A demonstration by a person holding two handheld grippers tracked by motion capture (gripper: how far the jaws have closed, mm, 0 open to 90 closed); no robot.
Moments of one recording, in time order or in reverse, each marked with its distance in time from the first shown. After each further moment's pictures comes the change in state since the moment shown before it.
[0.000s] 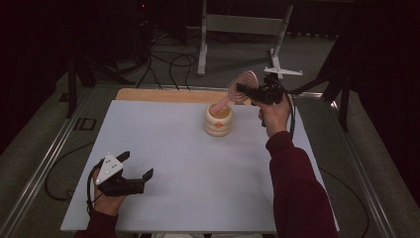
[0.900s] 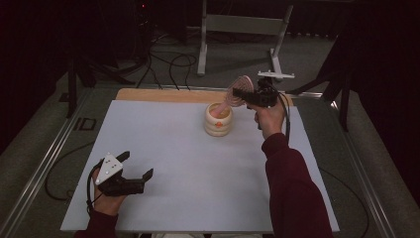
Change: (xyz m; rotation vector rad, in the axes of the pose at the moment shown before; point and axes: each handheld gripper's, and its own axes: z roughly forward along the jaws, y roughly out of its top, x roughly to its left) left arm 0.000 0.000 0.000 -0.002 0.001 0.000; right arm 0.000 -0.012 0.016 0.053 -0.023 0.009
